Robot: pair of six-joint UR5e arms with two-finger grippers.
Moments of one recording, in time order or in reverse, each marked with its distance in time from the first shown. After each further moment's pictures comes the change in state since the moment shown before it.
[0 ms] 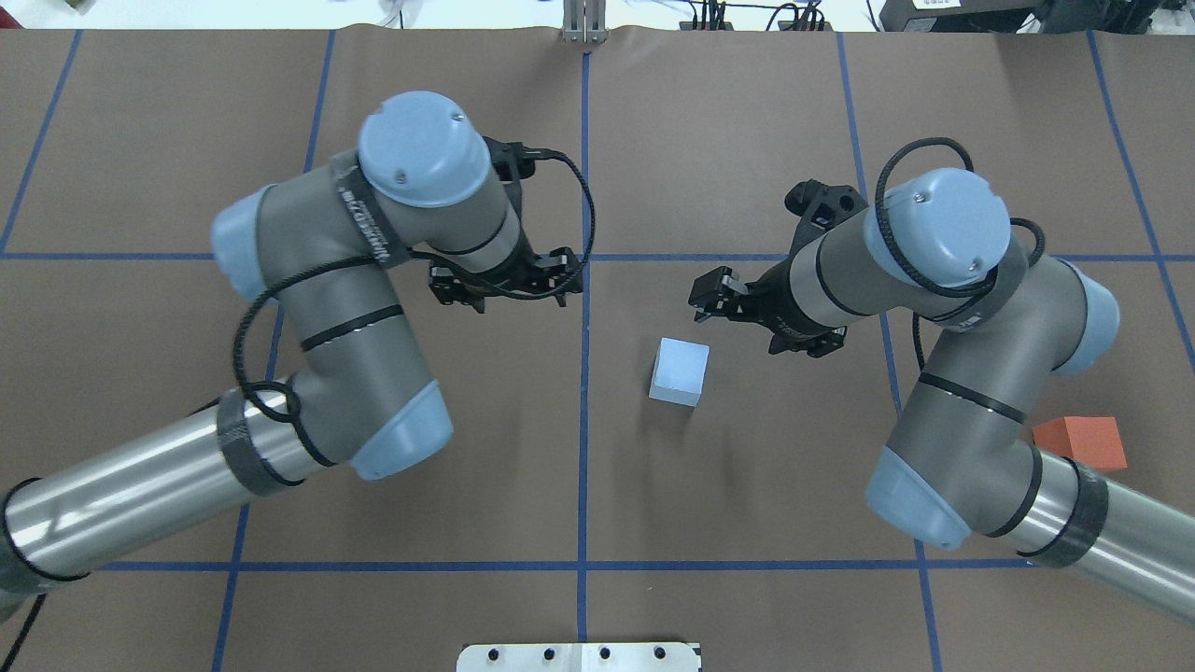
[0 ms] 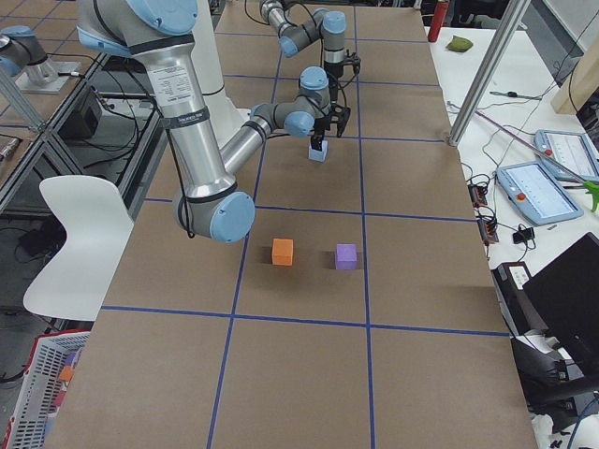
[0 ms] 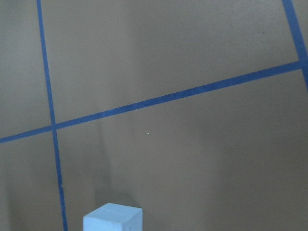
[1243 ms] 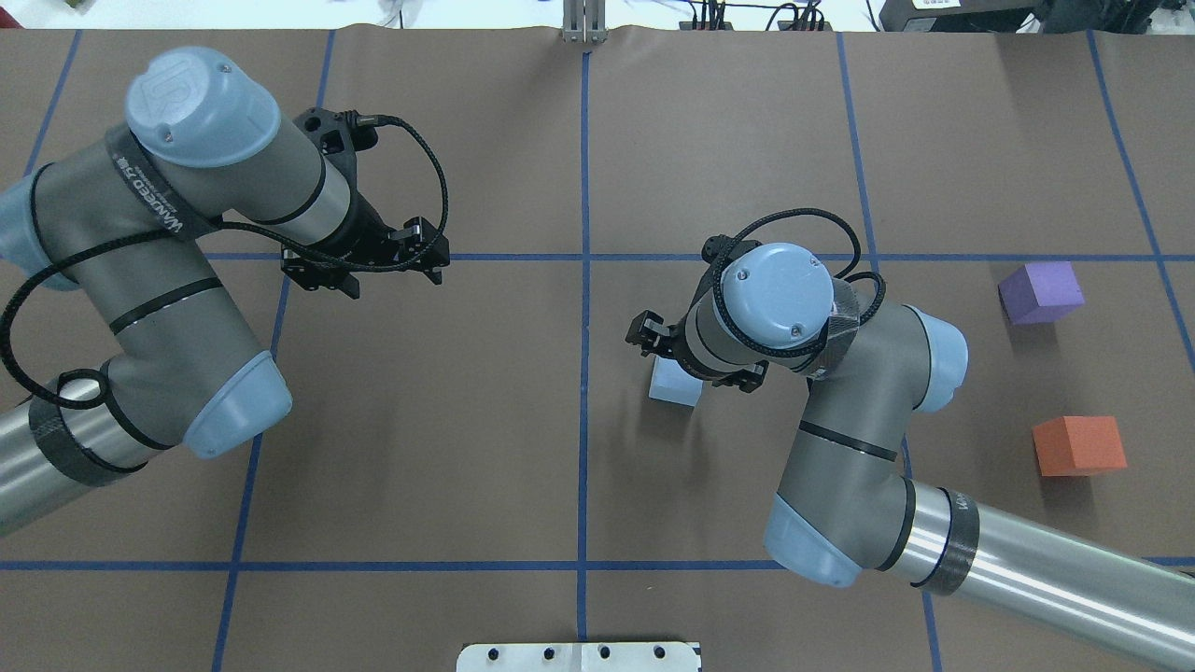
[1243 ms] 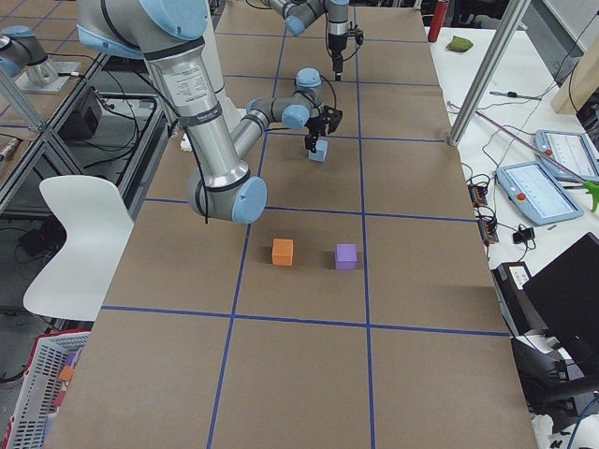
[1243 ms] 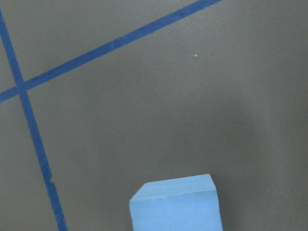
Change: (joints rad) left arm -0.093 0.182 -0.142 -0.011 -0.072 0.002; right arm -0.107 0.111 -0.149 -0.061 -0.142 0.060
